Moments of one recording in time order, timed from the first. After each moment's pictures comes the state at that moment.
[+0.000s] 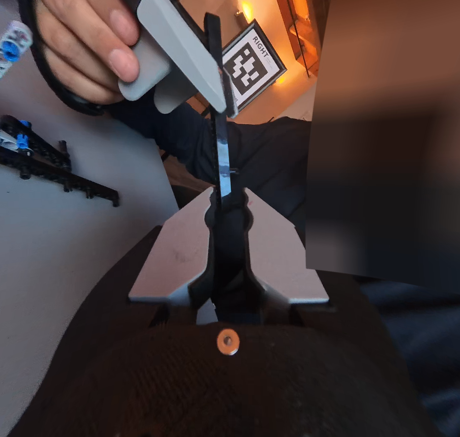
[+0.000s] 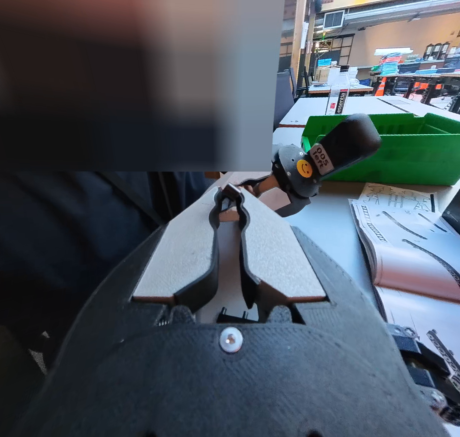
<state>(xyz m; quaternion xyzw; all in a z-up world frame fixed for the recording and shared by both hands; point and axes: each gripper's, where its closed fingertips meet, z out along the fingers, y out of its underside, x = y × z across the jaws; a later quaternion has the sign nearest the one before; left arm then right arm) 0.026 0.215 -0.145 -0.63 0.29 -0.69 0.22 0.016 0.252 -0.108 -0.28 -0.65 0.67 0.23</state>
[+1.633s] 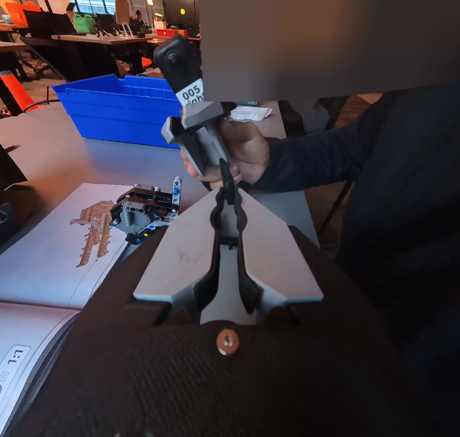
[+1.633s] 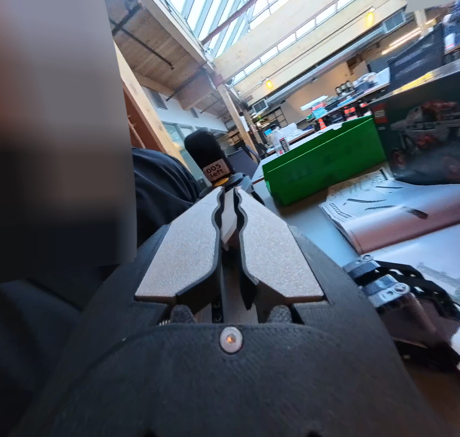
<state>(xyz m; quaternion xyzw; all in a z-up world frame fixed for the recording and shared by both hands) 0.026 0.290 -0.135 -0.68 0.35 -0.33 0.56 0.004 0.325 -0.092 -0.42 -0.42 0.78 0.20</state>
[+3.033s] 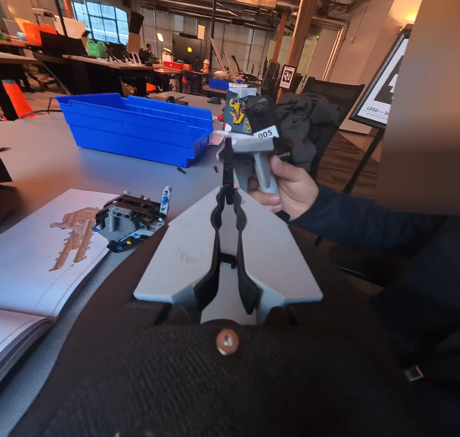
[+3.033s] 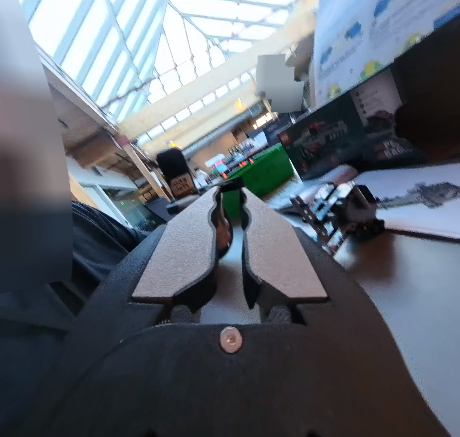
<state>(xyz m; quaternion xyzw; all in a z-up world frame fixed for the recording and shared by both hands) 0.029 0.283 -0.123 -0.66 0.29 -0.38 0.58 0.069 0.318 -0.112 -0.53 -0.27 0.71 0.38</state>
